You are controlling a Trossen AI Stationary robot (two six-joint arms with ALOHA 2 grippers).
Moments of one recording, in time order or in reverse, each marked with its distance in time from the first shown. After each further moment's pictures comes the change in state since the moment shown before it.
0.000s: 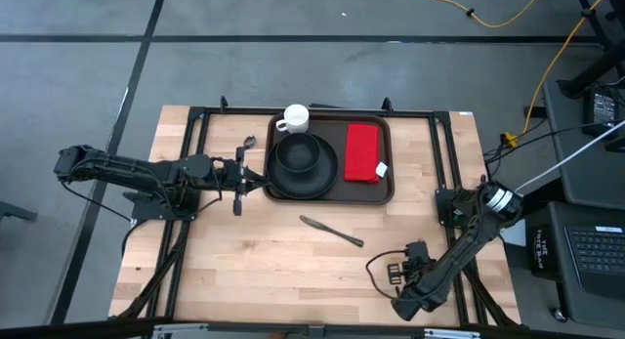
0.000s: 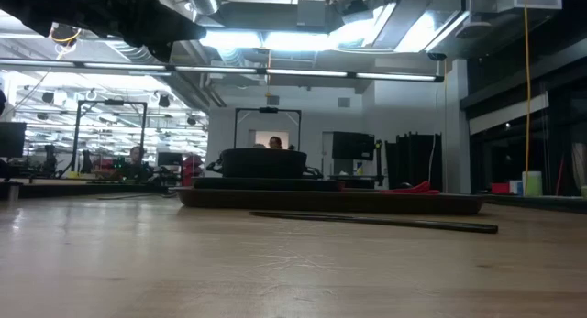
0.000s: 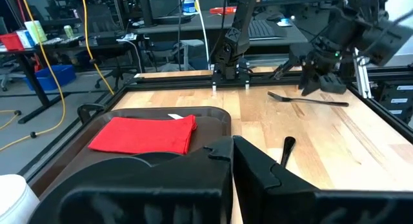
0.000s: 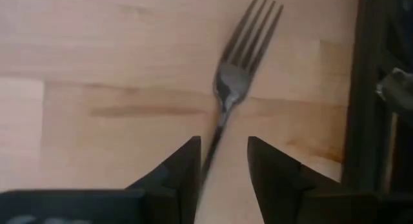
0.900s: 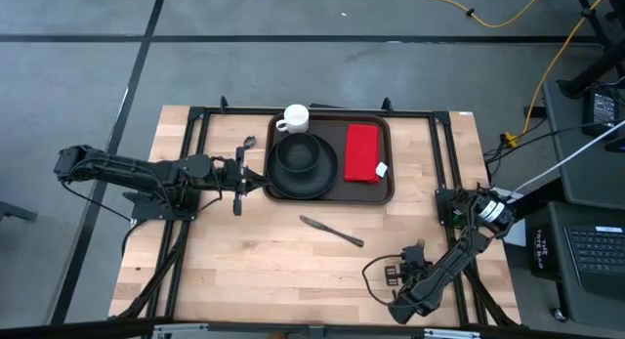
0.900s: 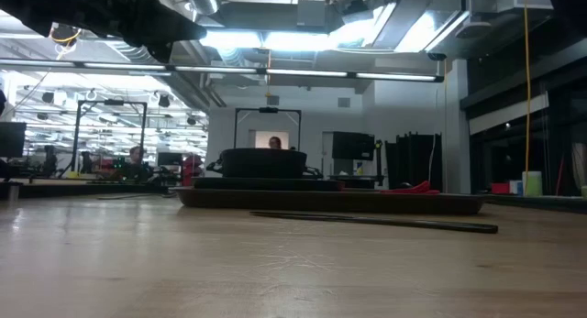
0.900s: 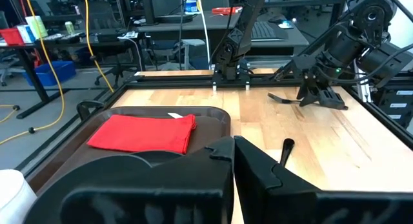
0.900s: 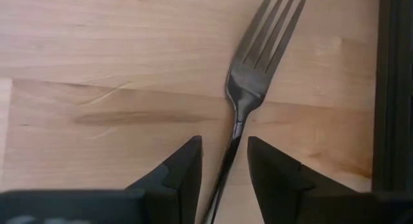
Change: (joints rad) left arm 0.000 0.000 0.000 0.000 0.000 -0.027; right arm -0.001 0.106 0.003 0.054 0.033 0.007
